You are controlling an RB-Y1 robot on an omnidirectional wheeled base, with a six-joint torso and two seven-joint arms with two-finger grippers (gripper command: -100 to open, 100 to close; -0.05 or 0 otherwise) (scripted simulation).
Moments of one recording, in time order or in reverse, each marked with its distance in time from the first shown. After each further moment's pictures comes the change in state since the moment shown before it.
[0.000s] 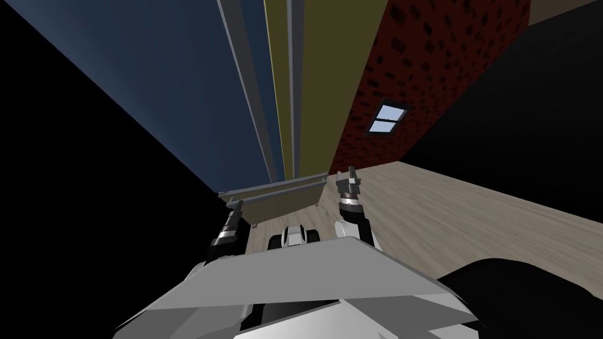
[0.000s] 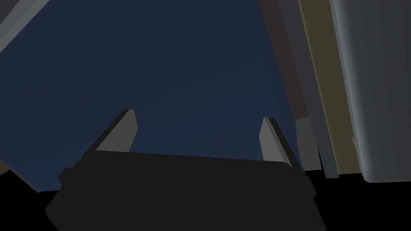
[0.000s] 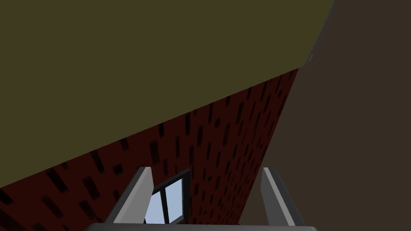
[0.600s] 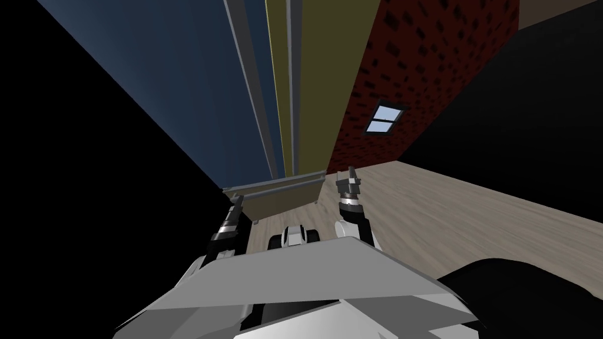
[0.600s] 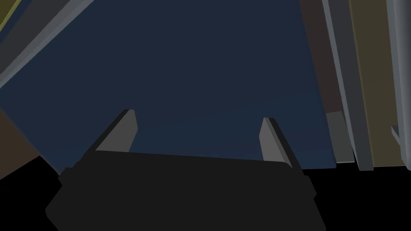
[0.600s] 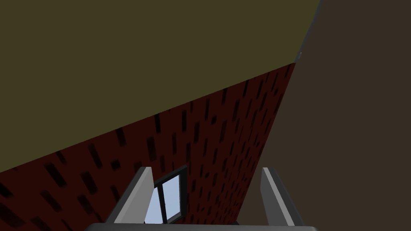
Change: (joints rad) left arm 0.021 0.000 -0.015 -0.147 -0.002 0.069 -0.003; right arm 0.000 0.000 0.000 0.000 0.000 0.000 0.000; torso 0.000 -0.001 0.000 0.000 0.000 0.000
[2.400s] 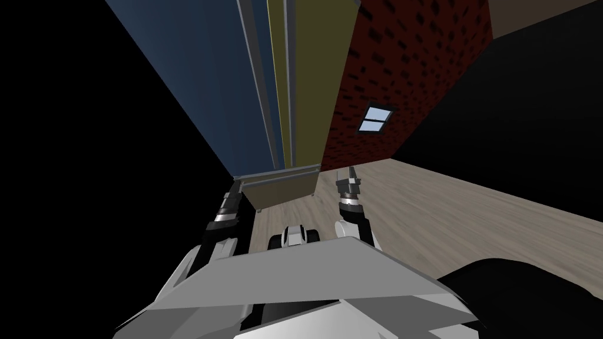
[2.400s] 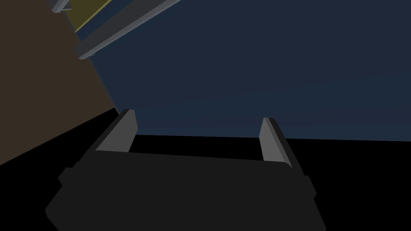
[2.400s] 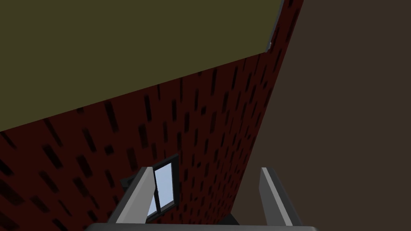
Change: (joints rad) left arm 0.069 -0.052 -0.040 -0.460 0.000 0.206 0.001; right arm 0.000 0.000 0.000 0.000 0.000 0.000 0.000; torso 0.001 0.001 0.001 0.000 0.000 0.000
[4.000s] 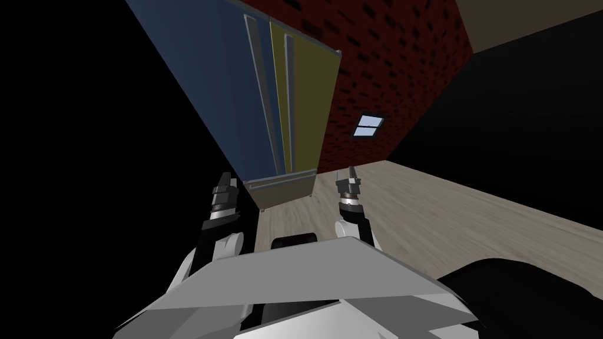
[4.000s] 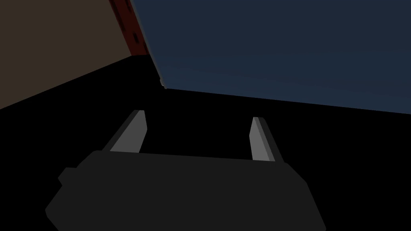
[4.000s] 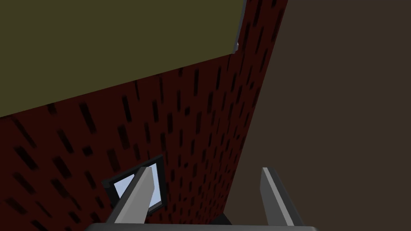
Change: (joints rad) left arm 0.039 -0.202 -0.023 -0.222 -0.002 0.094 -0.002; right arm 0.000 0.000 0.000 0.000 0.000 0.000 0.000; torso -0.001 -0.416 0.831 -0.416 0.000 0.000
